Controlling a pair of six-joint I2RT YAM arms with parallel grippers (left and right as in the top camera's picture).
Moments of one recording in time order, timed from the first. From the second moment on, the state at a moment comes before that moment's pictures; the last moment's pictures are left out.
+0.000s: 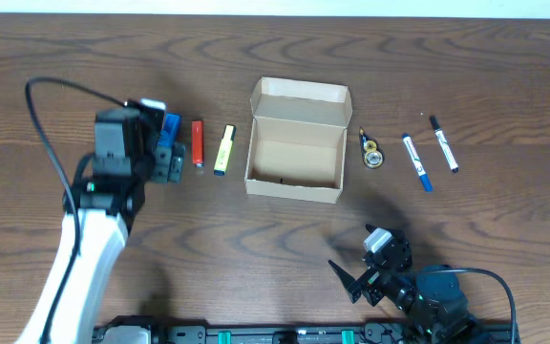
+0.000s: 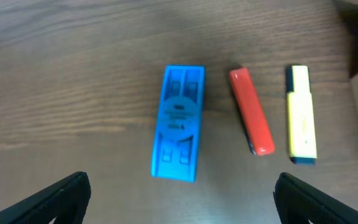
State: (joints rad) left arm -0.06 1.25 0.90 -0.50 -0.07 0.18; right arm 0.54 0.01 0.16 -0.59 -0.19 -0.06
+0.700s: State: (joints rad) left arm 0.06 1.63 1.00 -0.32 0.14 0.39; right arm 0.54 0.01 0.16 -0.59 -0.19 -0.06
